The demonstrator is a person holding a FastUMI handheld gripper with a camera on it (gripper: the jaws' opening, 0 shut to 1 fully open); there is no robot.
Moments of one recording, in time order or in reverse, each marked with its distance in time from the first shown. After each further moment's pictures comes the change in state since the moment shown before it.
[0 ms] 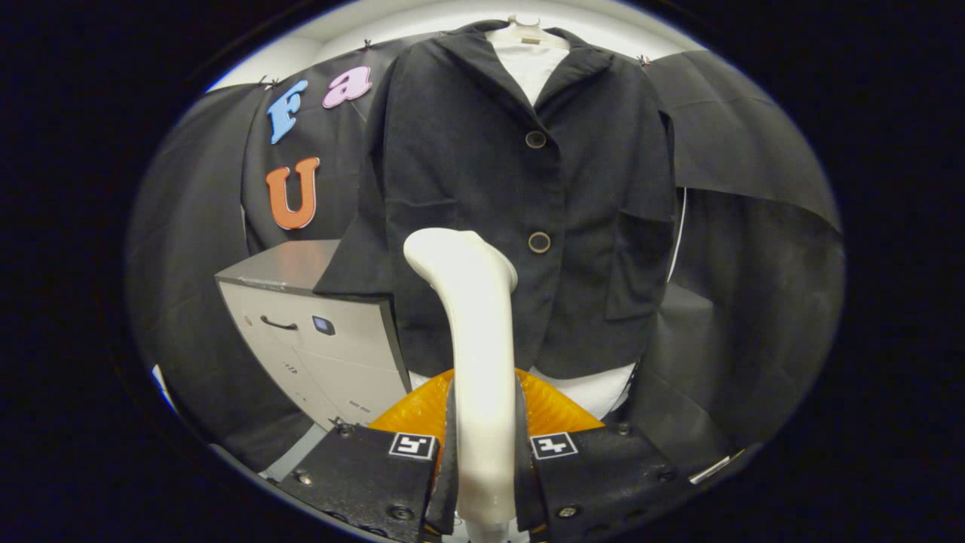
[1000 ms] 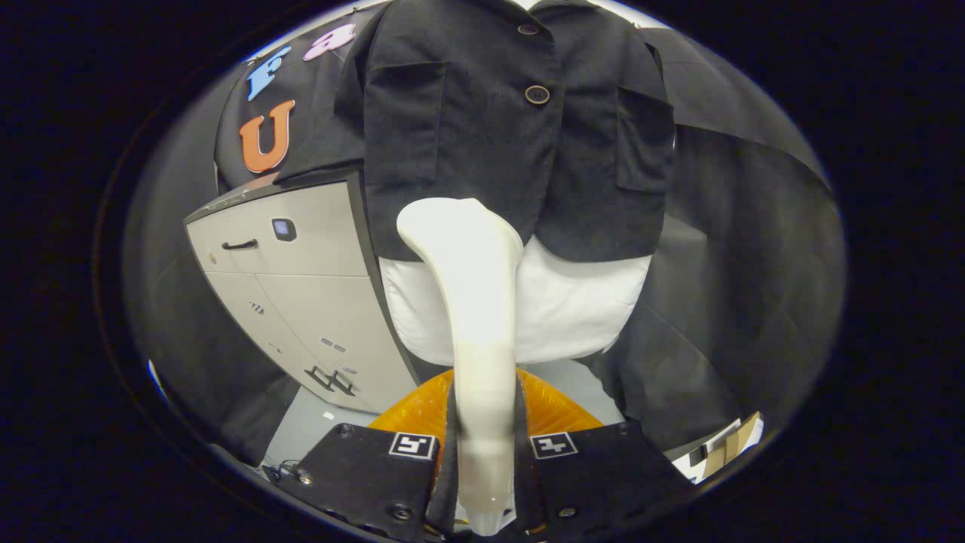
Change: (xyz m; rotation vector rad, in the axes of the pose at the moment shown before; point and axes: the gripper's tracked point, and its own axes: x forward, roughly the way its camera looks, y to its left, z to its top) arm 0.036 0.001 -0.120 0.037 0.230 -0.091
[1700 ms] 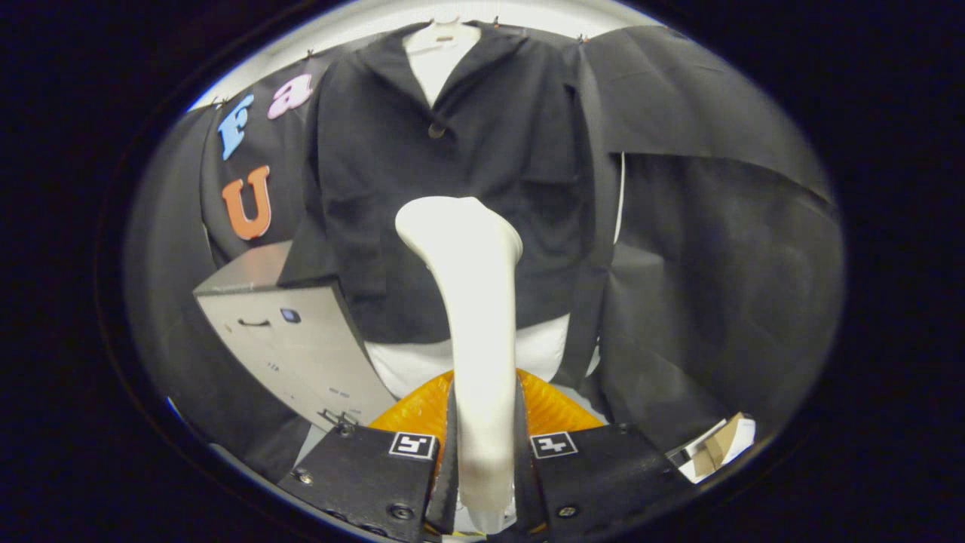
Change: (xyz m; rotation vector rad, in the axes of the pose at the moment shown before) arm -0.129 -0.084 0.104 0.128 -0.215 -0.034
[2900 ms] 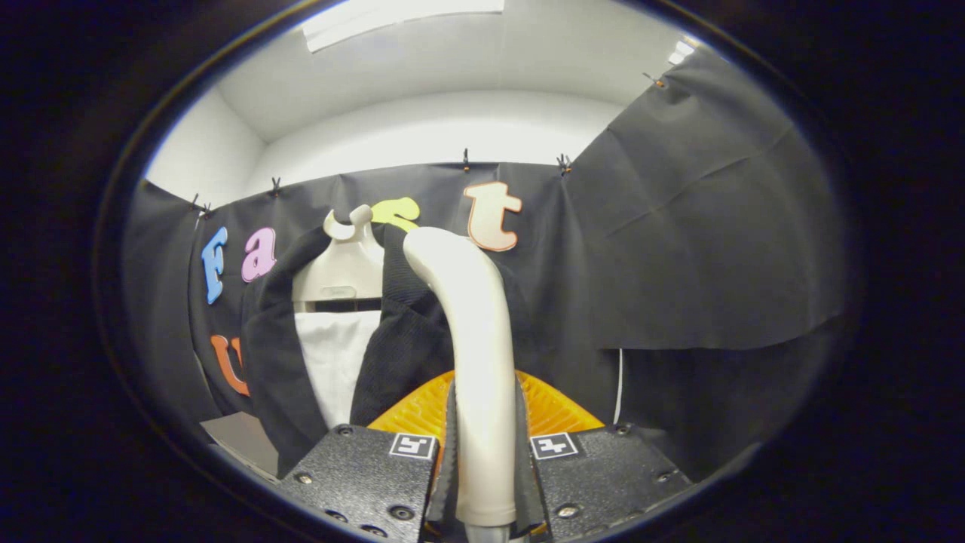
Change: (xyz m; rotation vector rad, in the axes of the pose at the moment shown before) arm 0.030 -0.068 0.373 0.048 -0.595 0.085
